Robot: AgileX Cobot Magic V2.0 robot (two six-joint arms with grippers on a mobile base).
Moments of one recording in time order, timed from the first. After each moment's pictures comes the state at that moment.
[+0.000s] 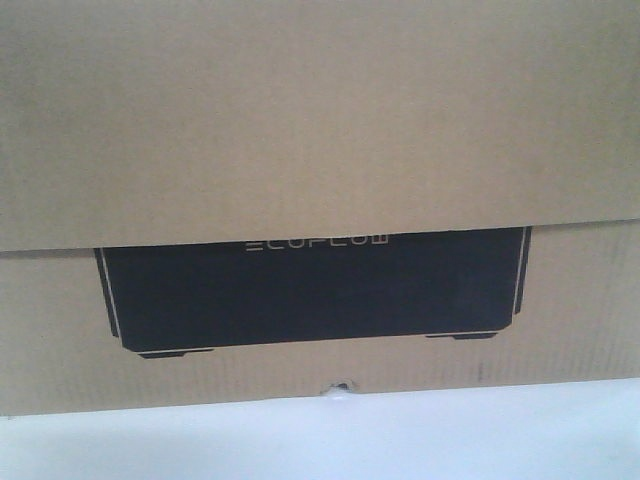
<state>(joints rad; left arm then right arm) -0.29 0.60 -0.64 0.01 0.31 -0.27 0.03 0.58 -0.78 0.19 0.51 -0.01</state>
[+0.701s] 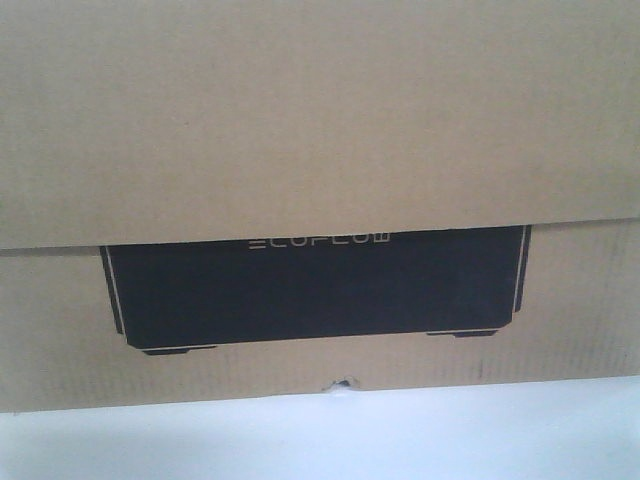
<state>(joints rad) -0.29 -0.01 -0.19 0.15 0.26 -0.27 0.03 -0.01 -0.31 0.19 0.47 -0.03</state>
